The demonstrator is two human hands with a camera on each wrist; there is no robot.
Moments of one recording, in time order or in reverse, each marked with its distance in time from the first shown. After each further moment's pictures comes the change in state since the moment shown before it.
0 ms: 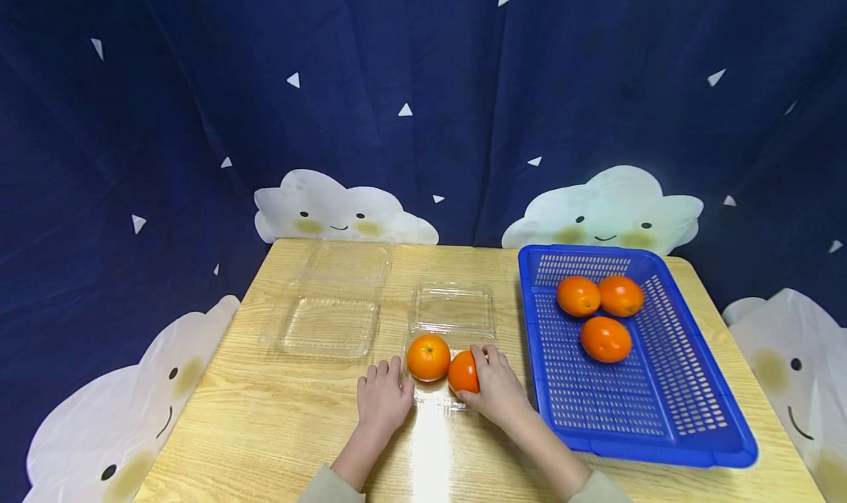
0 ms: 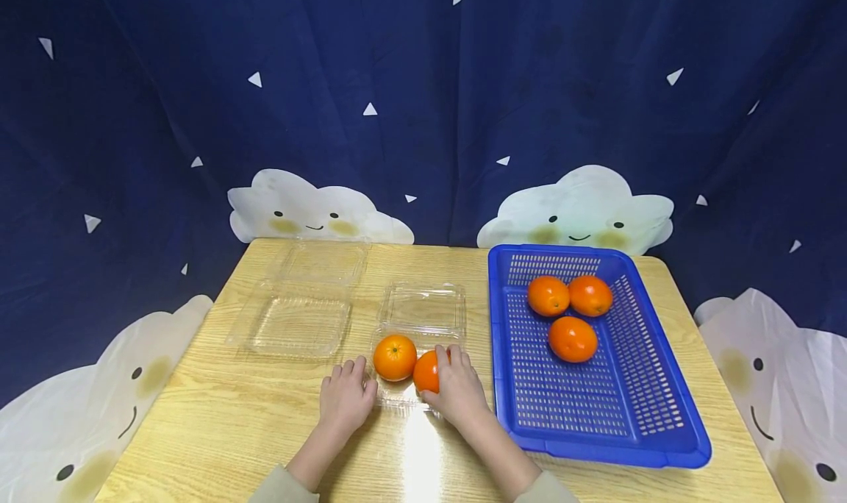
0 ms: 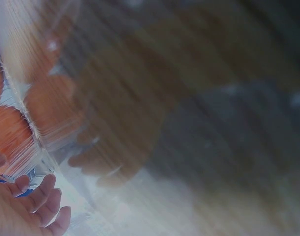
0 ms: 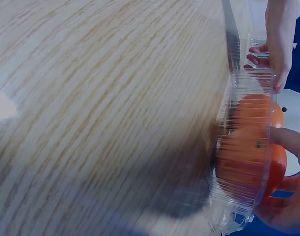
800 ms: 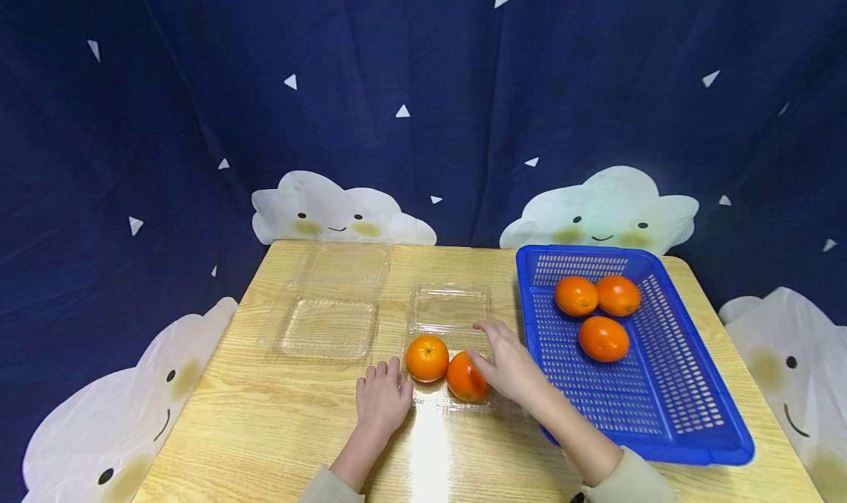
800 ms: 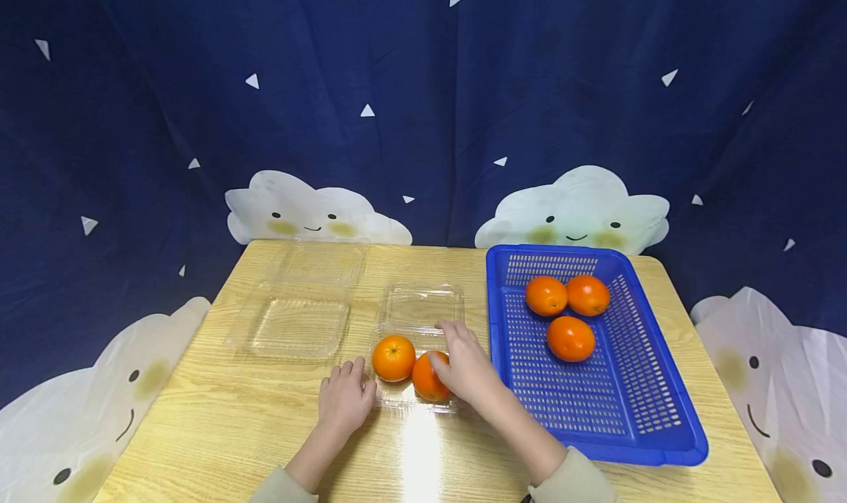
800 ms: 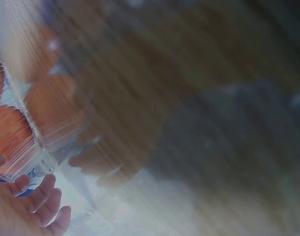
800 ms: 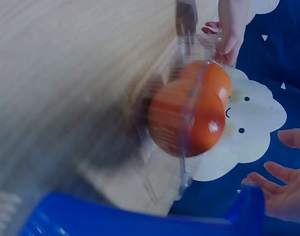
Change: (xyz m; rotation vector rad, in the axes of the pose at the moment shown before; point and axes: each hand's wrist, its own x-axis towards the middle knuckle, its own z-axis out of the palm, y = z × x) left_hand 0.001 0.000 0.003 0.010 0.000 -0.010; right_hand 0.015 -0.012 -0.066 0.146 0.011 -0.080
